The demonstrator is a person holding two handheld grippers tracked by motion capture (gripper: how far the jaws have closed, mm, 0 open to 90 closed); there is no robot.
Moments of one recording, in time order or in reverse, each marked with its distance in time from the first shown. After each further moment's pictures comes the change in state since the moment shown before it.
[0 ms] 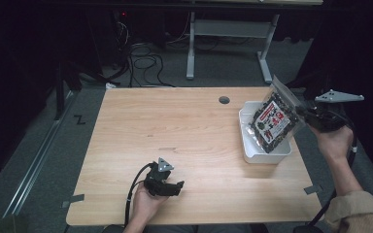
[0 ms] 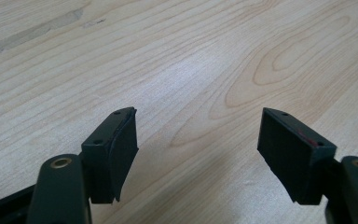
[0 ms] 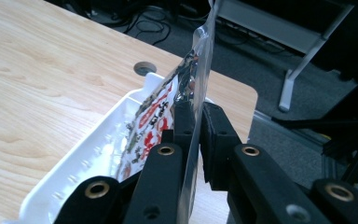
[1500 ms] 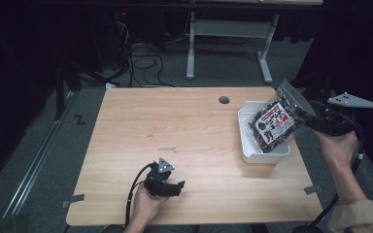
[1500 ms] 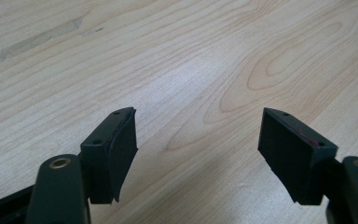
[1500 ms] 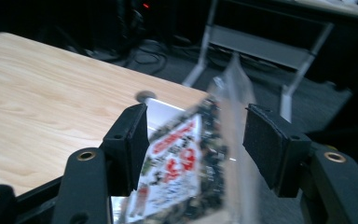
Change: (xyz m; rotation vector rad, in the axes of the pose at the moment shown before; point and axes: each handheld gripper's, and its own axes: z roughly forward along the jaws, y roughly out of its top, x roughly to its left) left arm -0.004 0.001 -0.004 -0.023 0.003 0.008; right arm 0.002 -0.006 -0.022 -0.134 -0.010 0.091
